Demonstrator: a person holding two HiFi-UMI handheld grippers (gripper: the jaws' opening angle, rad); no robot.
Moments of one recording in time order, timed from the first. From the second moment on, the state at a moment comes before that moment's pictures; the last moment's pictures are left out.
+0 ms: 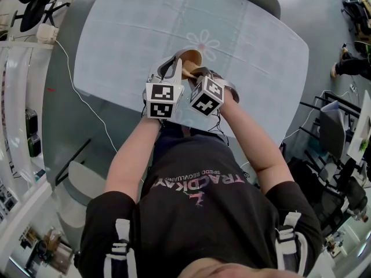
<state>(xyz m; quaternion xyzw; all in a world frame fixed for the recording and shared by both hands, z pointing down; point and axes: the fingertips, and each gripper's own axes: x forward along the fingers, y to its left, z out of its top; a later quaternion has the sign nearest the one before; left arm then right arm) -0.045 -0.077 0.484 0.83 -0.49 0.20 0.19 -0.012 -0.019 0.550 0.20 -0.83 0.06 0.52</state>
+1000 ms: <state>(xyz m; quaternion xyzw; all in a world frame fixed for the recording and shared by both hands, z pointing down) -0.036 -0.064 0.494 0.84 -0.47 0.21 0.18 0.013 -0.041 0.546 0.24 -0.82 0.14 0.50</state>
